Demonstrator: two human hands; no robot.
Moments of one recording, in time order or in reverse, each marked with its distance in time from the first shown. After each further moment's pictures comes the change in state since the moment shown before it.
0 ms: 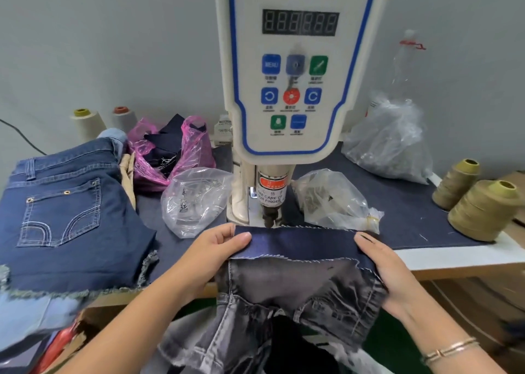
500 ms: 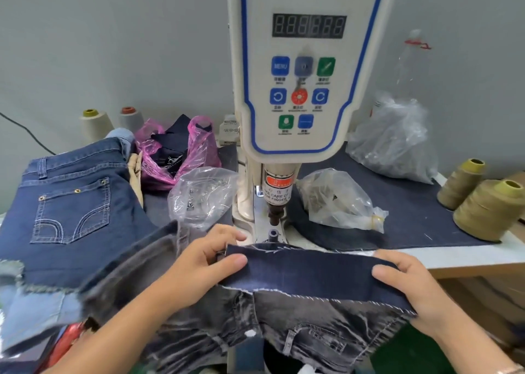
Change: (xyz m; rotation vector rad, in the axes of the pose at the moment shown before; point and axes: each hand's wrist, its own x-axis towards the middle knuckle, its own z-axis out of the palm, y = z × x) left_hand -0.036 0.011 -0.014 0.397 -0.058 0.349; right_hand -0.032 -0.013 -0.014 -0.331 -0.144 -0.041
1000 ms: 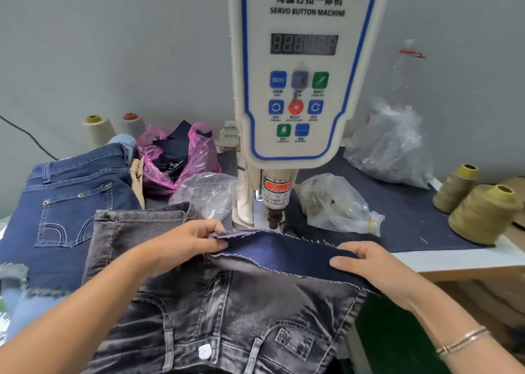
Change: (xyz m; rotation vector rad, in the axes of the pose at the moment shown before) left_hand 0.036 -0.020 -0.047 -0.083 -0.224 -0.350; right_hand 0.029 -0.020 0.023 -0.307 -0.110 0.202
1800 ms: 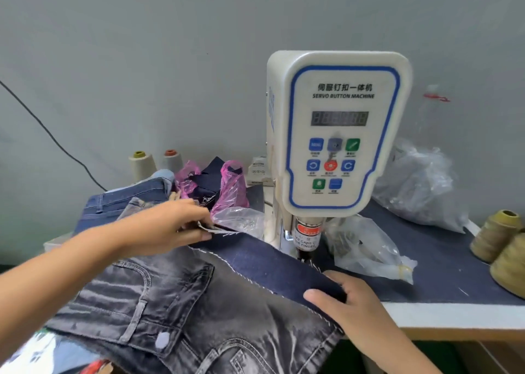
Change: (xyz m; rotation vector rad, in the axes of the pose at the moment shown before) left_hand -0.050 0.081 -0.081 1.092 0.186 0.297; right_hand 0.001 -0.048 0.083 -0.291 0.163 -0.304
